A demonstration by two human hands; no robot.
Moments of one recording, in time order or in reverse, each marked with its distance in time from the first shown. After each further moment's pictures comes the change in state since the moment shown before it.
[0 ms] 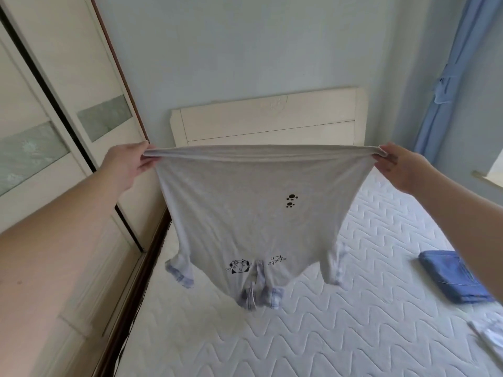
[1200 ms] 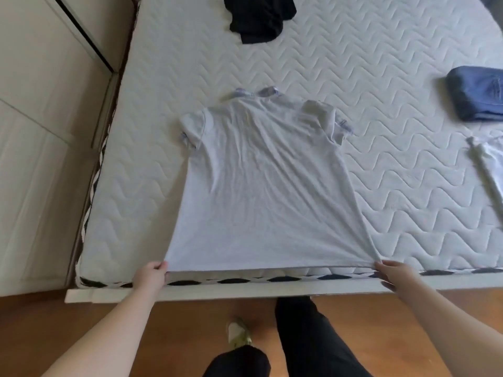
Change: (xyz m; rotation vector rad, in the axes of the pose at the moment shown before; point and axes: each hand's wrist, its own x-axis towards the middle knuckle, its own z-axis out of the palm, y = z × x) left_hand -0.477 -0.619 -0.215 0.666 0.155 -0.889; right_hand -0.370 0.519 -0.365 -0.763 0.306 0.922
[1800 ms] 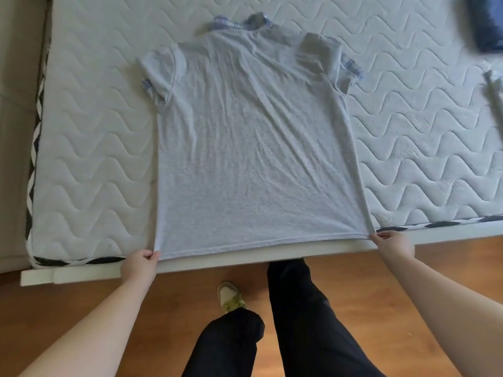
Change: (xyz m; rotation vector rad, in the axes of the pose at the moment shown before) left_hand 0.016 -0.063 0.036 0.596 0.012 0.175; right_hand 0.030 0.060 0.030 -0.478 0.285 -0.100
